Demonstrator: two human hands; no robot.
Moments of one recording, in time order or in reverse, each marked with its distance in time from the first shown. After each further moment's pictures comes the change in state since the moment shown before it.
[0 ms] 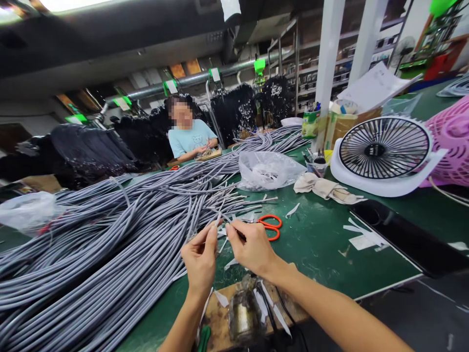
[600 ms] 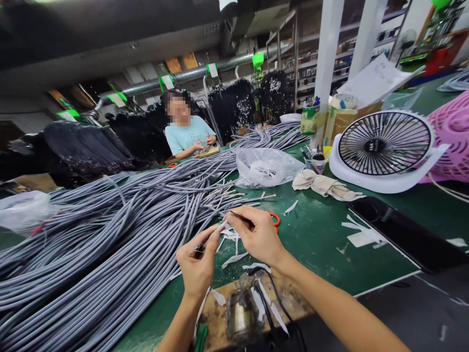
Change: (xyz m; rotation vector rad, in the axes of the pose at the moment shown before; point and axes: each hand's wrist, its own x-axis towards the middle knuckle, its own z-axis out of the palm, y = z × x) left_hand -0.005 0.005 -0.002 0.251 -0.101 0.242; right_hand 0.012 0.003 -0.025 0.272 0.014 0.062
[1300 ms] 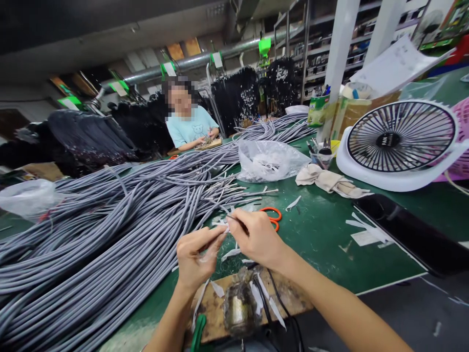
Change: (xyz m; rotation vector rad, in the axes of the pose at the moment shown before) left_hand 0.007 -0.003 -0.012 0.252 -0.188 0.317; right_hand -0.005 0.001 -0.002 -0.225 -0.152 -0.088
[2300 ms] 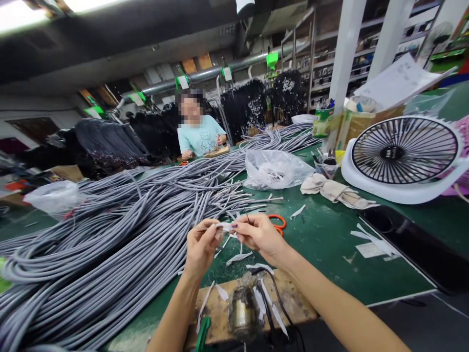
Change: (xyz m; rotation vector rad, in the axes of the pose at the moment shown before) left_hand 0.005 -0.020 0.005 -0.779 0.107 -0.551; right_hand 0.008 0.004 0.004 0.863 -0.160 0.546
